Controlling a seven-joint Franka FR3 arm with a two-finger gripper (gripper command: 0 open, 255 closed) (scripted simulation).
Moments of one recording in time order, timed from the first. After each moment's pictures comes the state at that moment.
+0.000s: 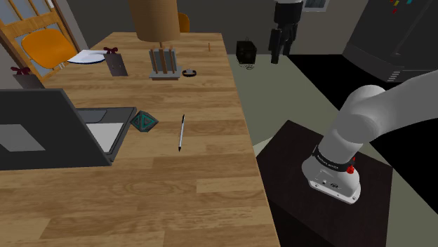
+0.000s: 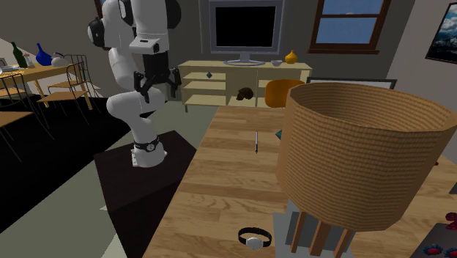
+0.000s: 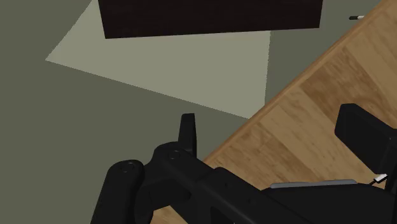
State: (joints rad) arm -0.02 -0.76 0.06 -2.34 0.03 1.49 0.00
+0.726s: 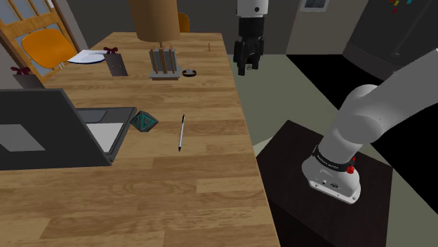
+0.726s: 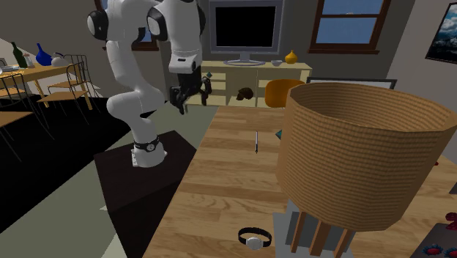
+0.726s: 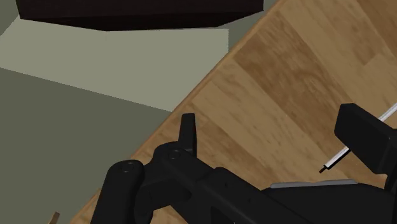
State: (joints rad) arm 0.03 -0.49 0.14 -2.25 0.19 1.62 0.09
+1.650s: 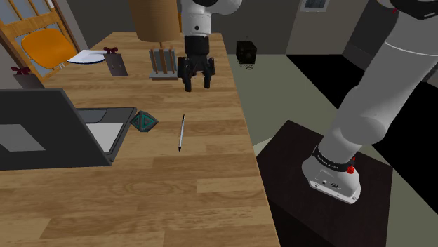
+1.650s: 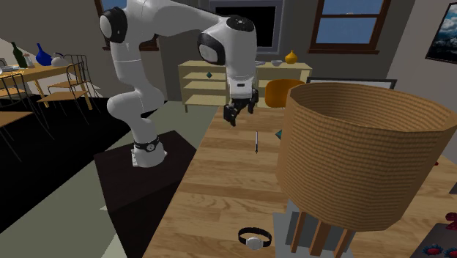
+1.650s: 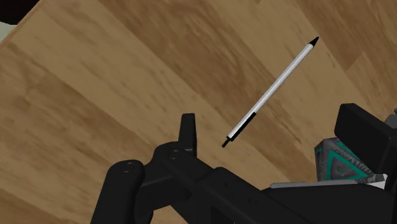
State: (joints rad) arm 0.11 -0.02 0.24 -1.92 0.36 1.75 0.20
